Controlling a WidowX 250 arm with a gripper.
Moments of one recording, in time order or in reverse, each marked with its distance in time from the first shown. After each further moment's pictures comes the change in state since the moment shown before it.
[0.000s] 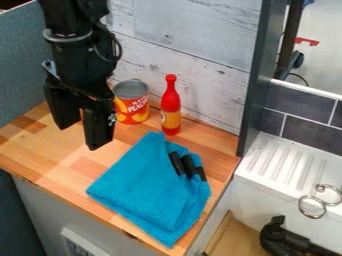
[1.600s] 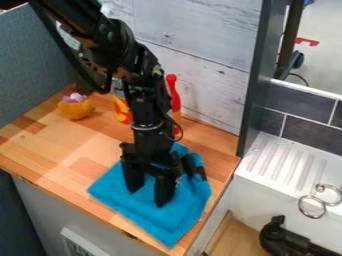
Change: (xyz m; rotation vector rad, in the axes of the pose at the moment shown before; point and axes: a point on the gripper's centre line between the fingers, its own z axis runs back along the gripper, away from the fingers) arm 0.068 -0.032 -0.136 -0.175 0.120 0.026
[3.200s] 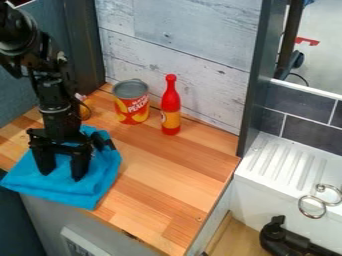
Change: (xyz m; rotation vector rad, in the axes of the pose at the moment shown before) arm -0.052 0.133 0.012 0.086 -0.003 0.408
